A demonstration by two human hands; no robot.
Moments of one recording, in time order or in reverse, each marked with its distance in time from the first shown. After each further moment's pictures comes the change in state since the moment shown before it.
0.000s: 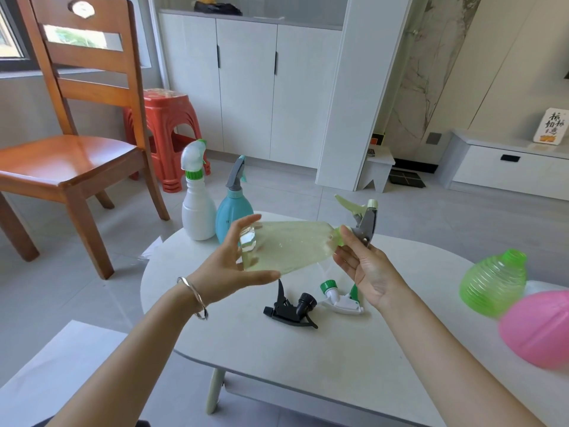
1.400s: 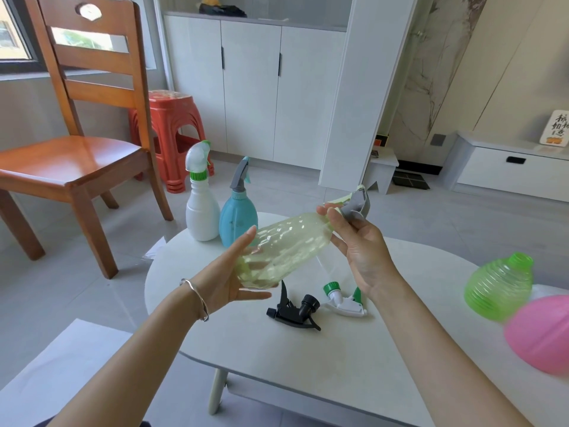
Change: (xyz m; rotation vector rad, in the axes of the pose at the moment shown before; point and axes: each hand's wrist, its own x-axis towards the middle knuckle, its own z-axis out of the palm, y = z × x) left_hand 0.001 0.003 0.003 -0.465 0.016 -0.461; right_hand -0.008 -0.011 0.035 -0.131 -0.193 -0.293
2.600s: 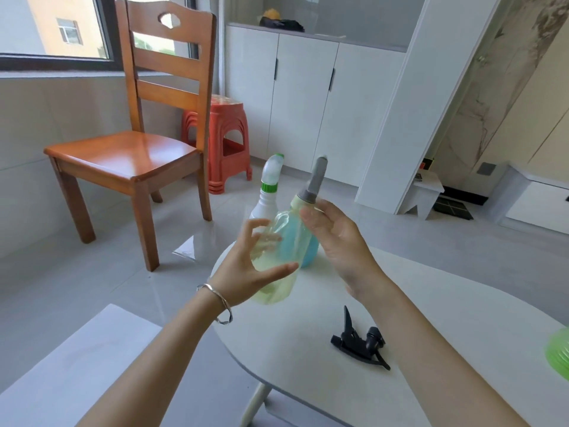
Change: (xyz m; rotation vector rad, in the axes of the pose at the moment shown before) left_hand -0.022 0.012 -0.087 0.590 0.340 0.608; right_hand 0.018 0.024 0.141 -0.343 -0.322 -0.050
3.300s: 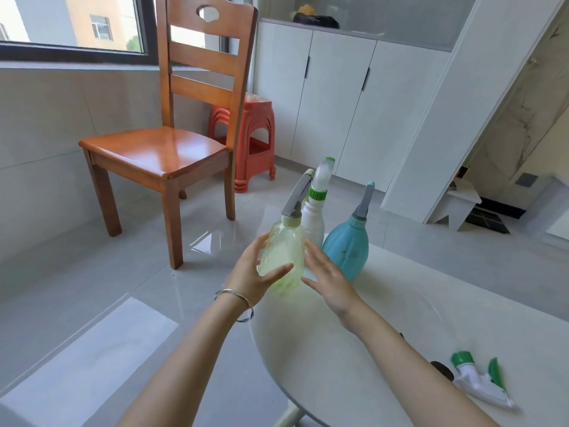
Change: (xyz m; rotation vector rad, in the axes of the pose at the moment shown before) left_hand 0.028 -0.094 -0.036 0.049 0.159 -0.133; right_hand 0.041 0.096 0.064 -0.057 -0.108 0.260
